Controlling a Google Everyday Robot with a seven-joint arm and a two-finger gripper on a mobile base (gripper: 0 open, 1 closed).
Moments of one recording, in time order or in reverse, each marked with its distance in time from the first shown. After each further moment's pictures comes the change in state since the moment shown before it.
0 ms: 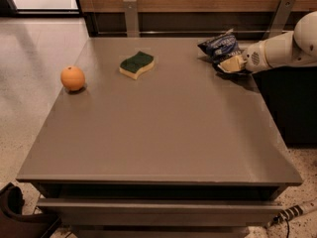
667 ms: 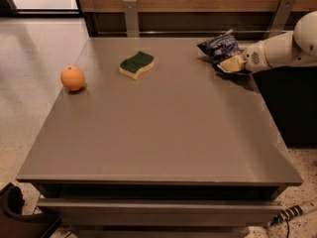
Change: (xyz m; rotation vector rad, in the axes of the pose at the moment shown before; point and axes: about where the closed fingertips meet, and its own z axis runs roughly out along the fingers) arm 0.000 0.000 0.000 0.000 0.000 0.000
